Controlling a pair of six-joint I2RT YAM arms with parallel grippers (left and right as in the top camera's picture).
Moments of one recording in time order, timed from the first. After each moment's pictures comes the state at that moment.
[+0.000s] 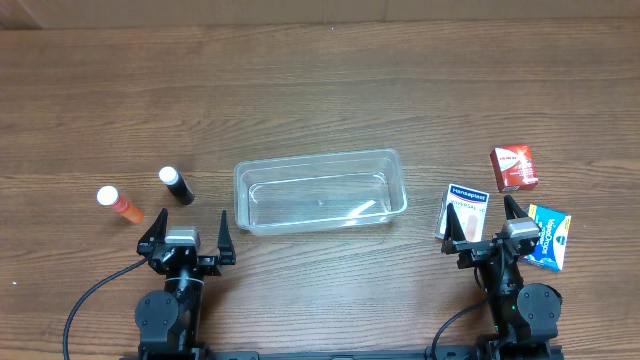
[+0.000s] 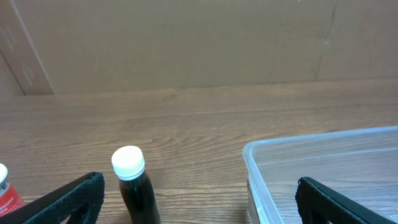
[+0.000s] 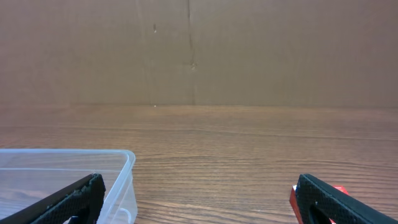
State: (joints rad) left arm -0.01 0.01 0.01 -0.08 0.02 0.03; right arm 0.05 0.01 0.02 -0.03 -0.10 0.04
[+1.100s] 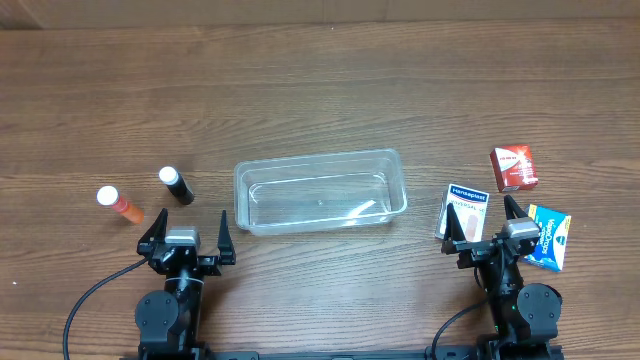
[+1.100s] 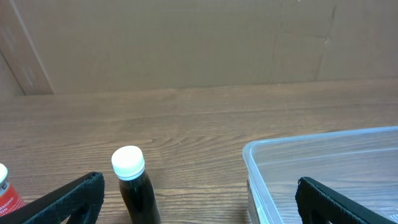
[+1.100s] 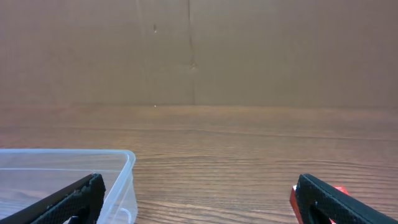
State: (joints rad) left arm -0.01 0.01 0.01 -0.08 0.02 0.03; right arm 0.05 0.01 0.02 -0.03 -0.10 0.04
